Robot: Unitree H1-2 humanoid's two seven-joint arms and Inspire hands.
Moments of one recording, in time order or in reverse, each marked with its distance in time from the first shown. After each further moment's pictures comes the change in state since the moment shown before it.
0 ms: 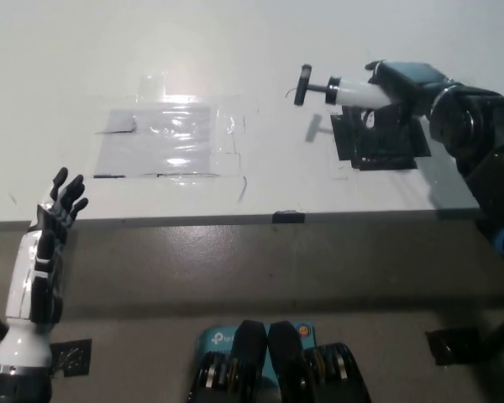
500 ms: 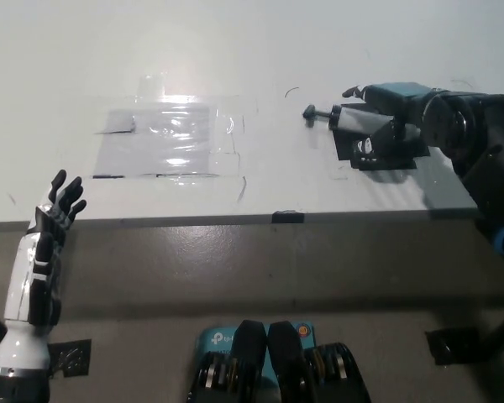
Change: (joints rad) left_arm 0.005 0.004 0.001 0.007 -0.003 -0.010 0.000; right_arm -0.004 -0.015 0.055 -0.042 0.006 0.004 0.126
